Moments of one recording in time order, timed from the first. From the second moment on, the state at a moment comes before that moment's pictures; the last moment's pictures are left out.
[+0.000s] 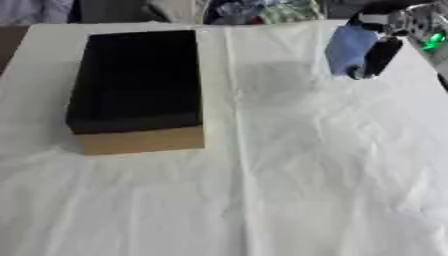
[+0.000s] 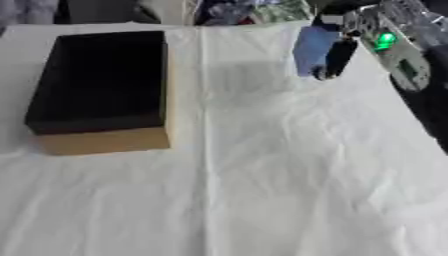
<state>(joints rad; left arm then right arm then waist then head) -0.17 0.18 0.12 -1.98 0.10 -0.22 0.25 -0.99 -0.83 0.33 -1.43 0.89 0.35 0.88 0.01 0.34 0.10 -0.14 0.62</state>
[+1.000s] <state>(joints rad) -0.17 0.18 0.12 -1.98 0.11 -0.22 0.24 -1.27 -0.58 0.44 -1.49 0.90 0.32 0.89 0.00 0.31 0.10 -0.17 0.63</state>
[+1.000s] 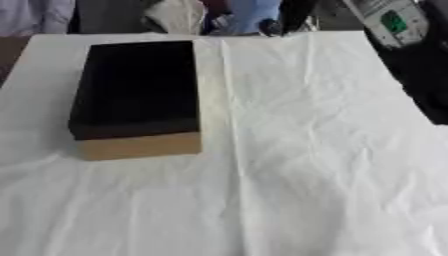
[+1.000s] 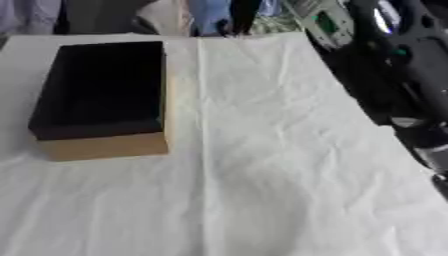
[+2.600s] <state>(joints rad) -0.17 0.18 0.10 -1.98 0.13 -0.21 0.22 -1.32 -0.23 0.52 -1.28 0.94 0.34 0.88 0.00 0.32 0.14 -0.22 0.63</state>
